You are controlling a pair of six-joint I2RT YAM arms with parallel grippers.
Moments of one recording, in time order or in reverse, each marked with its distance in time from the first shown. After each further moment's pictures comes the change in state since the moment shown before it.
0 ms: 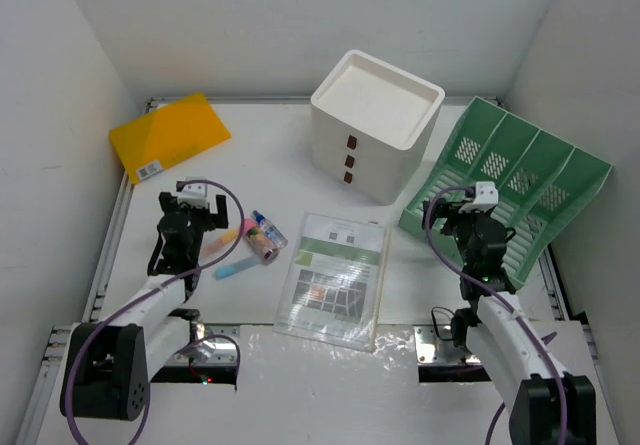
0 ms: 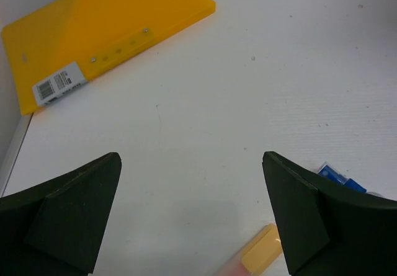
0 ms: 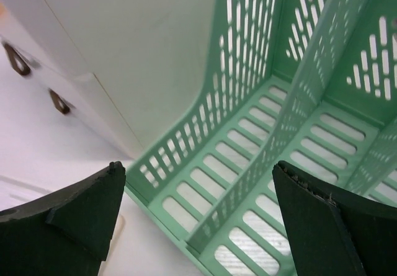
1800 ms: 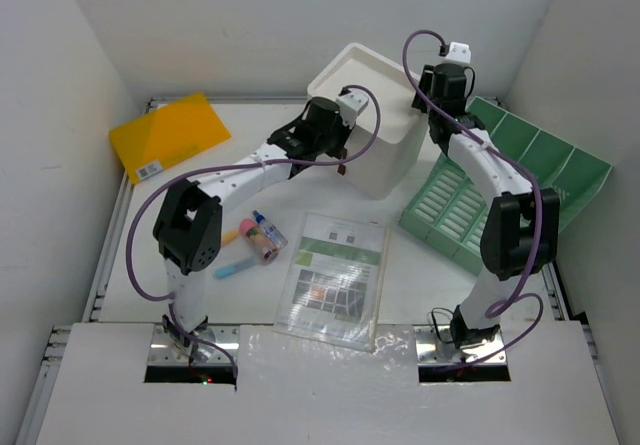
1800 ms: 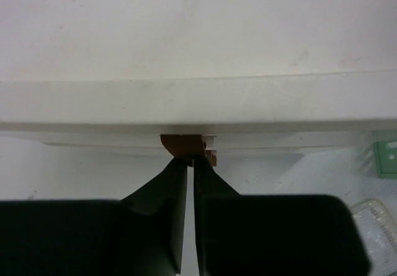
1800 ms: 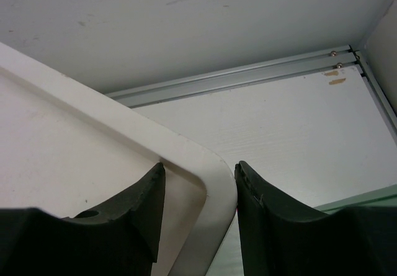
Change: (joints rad) left arm -0.616 0.995 1.462 -0.784 0.042 -0.034; right arm 0.124 1.056 1.324 -0.433 0.341 0.100
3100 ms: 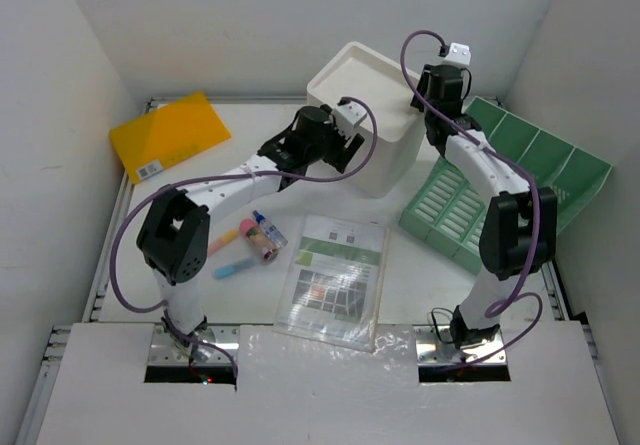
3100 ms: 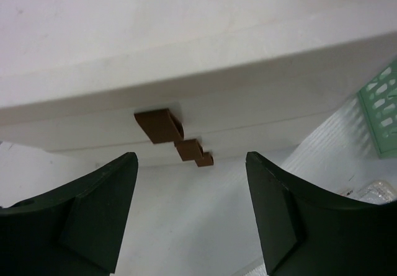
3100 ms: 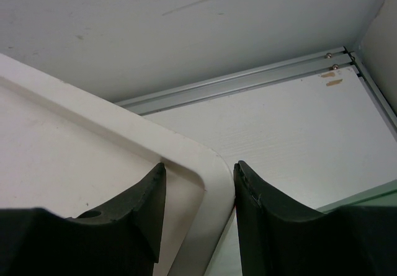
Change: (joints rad) left arm 0.004 -0.119 -0.185 0.155 0.066 0.132; right arm 0.013 0.010 -0.013 0.050 0.059 0.029
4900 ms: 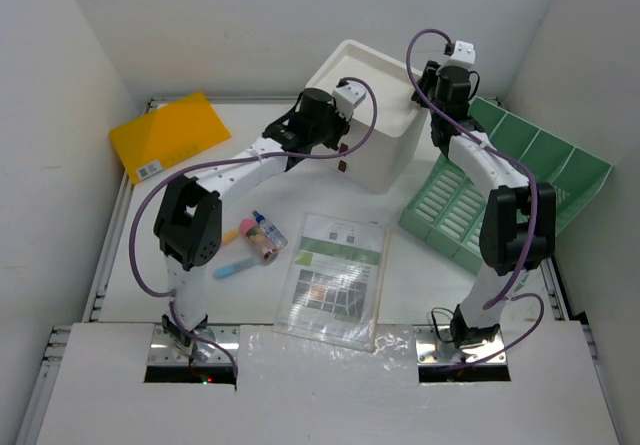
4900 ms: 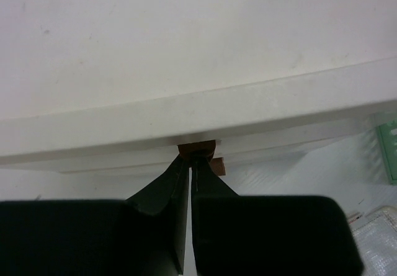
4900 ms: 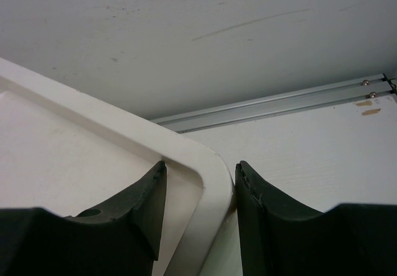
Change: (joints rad) left arm 0.044 0.144 0.229 -0.110 0.023 -0.067; right arm -0.042 0.029 -0.032 0.167 -0.161 0.009
